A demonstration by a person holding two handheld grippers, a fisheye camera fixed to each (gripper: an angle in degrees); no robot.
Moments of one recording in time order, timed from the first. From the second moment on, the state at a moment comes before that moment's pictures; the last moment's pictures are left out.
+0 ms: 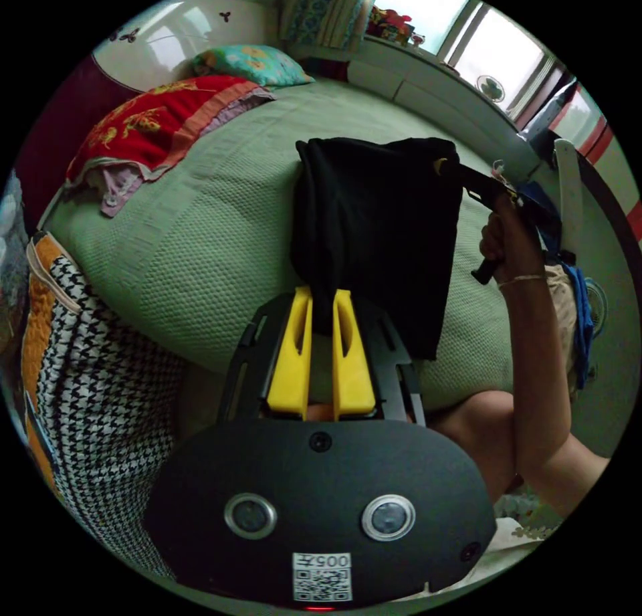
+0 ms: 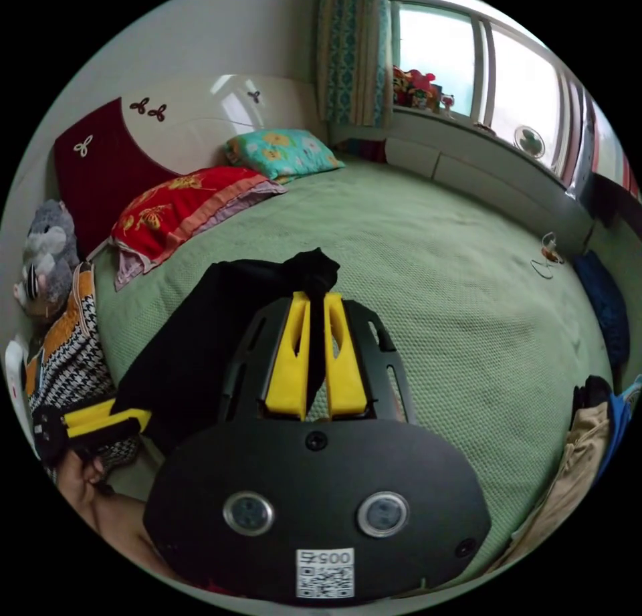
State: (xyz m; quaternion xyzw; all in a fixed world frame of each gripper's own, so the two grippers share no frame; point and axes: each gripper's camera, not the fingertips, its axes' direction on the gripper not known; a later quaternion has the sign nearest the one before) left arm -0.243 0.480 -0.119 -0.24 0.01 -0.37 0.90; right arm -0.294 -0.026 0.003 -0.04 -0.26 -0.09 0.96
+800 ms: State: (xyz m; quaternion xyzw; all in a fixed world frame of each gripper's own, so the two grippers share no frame) left arm -0.279 0.408 -0.195 -0.26 -0.10 -0.37 0.89; right arm -0.359 -0.075 -0.047 -0.15 -0.37 -0.16 0.90
